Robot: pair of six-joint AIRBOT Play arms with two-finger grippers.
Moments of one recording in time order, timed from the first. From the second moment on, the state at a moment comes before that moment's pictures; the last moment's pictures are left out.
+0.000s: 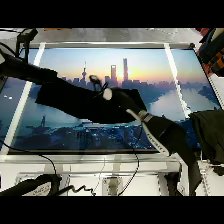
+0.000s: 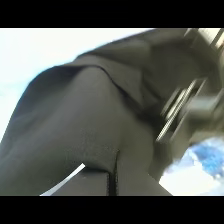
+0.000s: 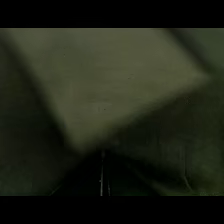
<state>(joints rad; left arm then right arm) -0.09 -1.27 1.72 1.36 -1.44 -1.44 0.72 -2.04 1.88 -1.04 0.81 1.66</state>
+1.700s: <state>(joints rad) -0.40 -1.72 1.72 1.18 -1.10 -1.35 -0.12 -1.89 1.73 -0.96 1.39 1.29</state>
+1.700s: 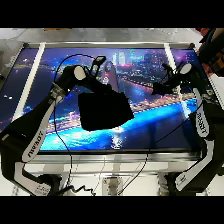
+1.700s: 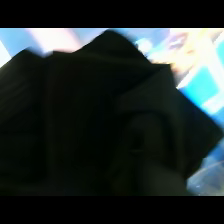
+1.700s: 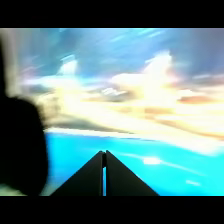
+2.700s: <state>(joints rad) -0.61 -1.85 1.72 1.01 -1.30 -1.26 0.11 -1.95 1.63 -0.87 1.15 1.25</state>
